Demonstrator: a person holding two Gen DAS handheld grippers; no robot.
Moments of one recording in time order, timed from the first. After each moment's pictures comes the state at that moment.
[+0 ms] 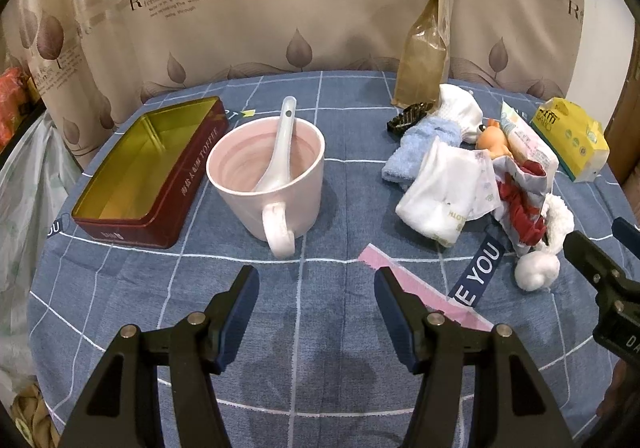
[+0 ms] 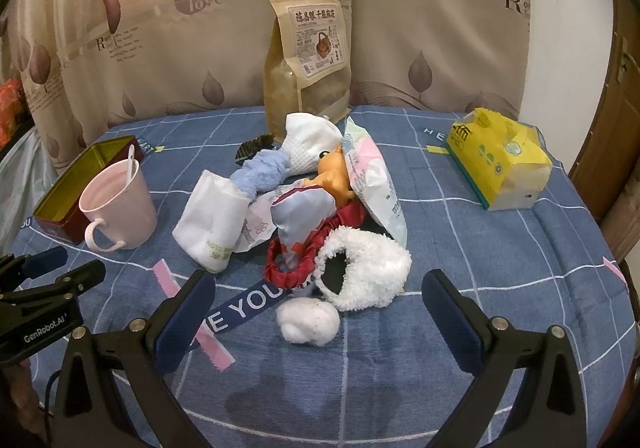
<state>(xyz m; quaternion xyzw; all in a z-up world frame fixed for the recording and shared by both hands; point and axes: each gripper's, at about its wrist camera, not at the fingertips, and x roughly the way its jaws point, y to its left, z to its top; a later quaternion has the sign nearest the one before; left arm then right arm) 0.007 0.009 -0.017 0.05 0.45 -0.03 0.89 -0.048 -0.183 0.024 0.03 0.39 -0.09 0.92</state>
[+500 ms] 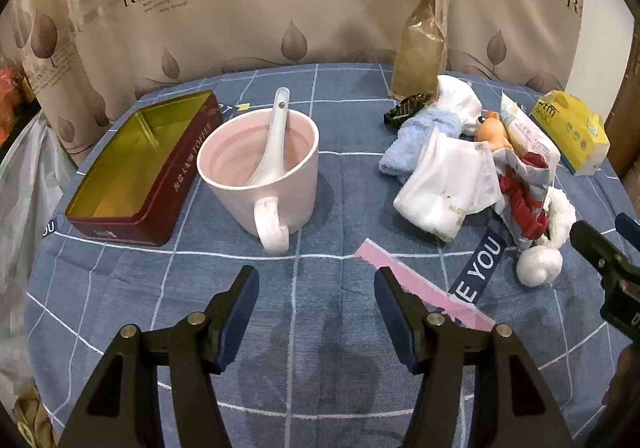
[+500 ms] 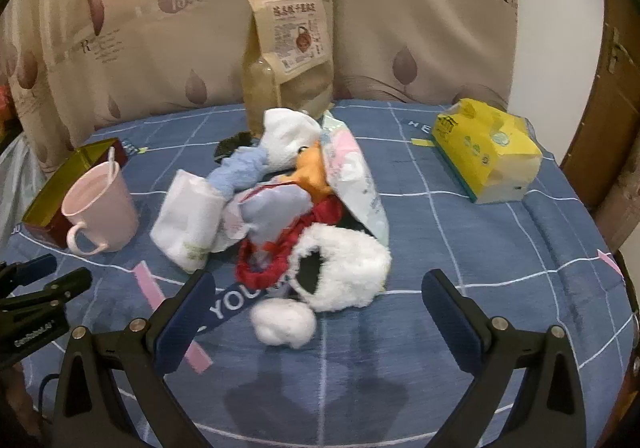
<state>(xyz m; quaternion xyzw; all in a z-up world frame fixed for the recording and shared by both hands) 0.011 0.006 -0.023 0.05 0.46 -0.03 0.89 -0.044 -0.202 0.019 0.03 0.40 -0.11 0.91</state>
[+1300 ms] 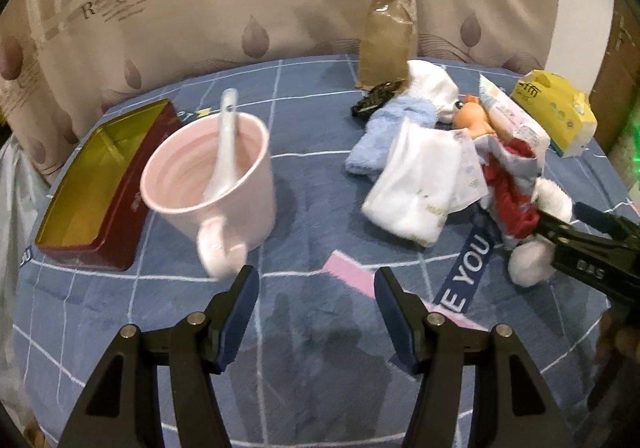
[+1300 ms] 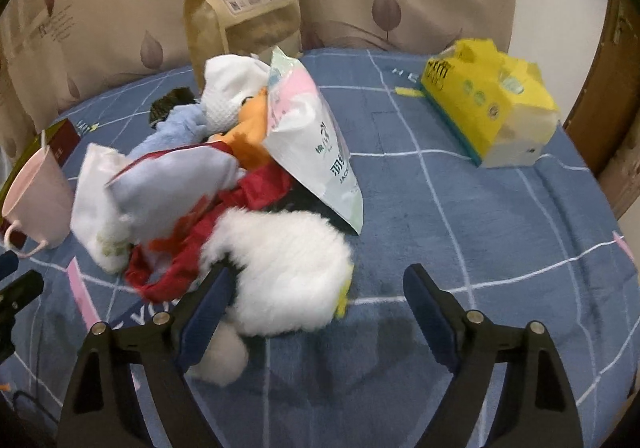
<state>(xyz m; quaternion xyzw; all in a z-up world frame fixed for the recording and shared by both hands) 0.032 -0.016 -0.039 0.07 0.46 -0.08 0.88 -0.006 -0.246 -0.030 0.05 0.46 -0.13 0.88</state>
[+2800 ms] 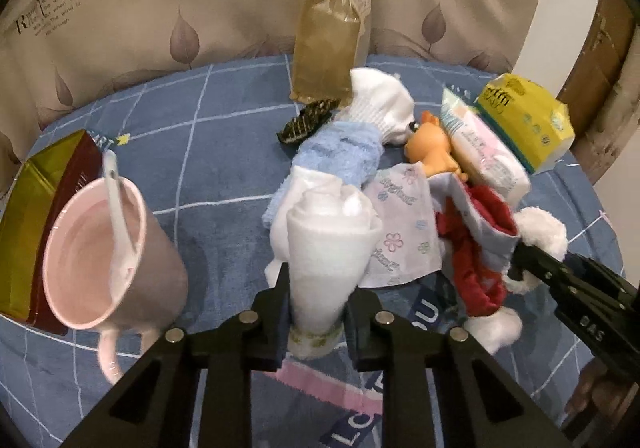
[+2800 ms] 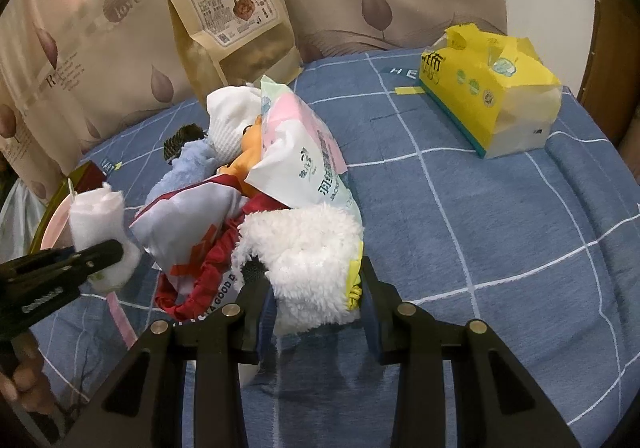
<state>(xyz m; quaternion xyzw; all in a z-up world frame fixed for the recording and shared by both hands) 0.094 -0.066 -0.042 0.05 0.49 -0.16 0.86 -0.019 -0.273 -0.020 0.13 0.43 -0.09 0.89</state>
